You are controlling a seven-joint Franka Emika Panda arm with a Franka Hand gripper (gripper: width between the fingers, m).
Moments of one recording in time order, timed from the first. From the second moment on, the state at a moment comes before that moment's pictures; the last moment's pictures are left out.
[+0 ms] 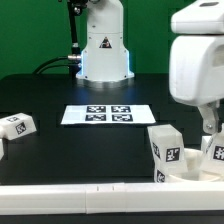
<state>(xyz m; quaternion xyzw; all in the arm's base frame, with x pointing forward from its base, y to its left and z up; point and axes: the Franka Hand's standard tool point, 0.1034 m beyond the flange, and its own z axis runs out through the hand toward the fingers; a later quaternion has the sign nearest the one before) 0.644 0.128 0.093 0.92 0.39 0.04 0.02</state>
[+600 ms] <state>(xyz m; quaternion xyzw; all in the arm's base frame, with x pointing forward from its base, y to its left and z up) 0.645 0.126 0.074 0.92 0.40 0.04 0.03</state>
